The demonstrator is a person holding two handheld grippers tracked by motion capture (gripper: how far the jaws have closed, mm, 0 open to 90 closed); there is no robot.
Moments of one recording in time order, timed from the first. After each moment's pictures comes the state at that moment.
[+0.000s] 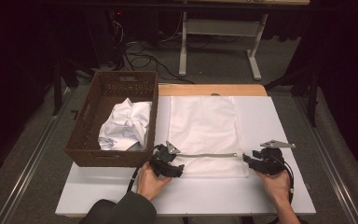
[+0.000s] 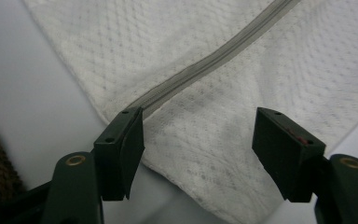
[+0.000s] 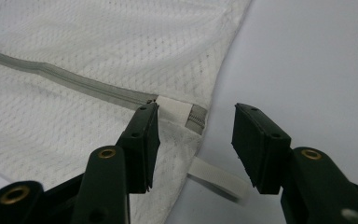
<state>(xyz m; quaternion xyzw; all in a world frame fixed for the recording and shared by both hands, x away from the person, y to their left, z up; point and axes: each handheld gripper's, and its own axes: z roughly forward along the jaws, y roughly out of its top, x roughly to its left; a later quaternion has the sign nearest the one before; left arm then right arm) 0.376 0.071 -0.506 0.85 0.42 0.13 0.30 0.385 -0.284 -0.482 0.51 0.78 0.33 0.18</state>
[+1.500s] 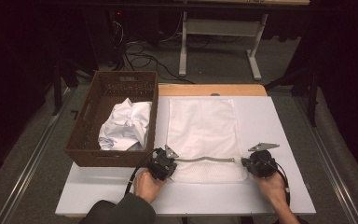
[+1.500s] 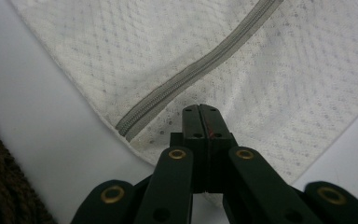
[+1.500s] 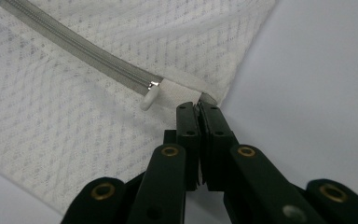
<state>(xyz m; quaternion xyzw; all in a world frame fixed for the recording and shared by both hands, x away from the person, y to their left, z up) 0.363 0.077 -0.504 0.86 0.39 0.11 0.29 0.381 -0.261 -0.488 0.46 0.84 0.25 0.17</state>
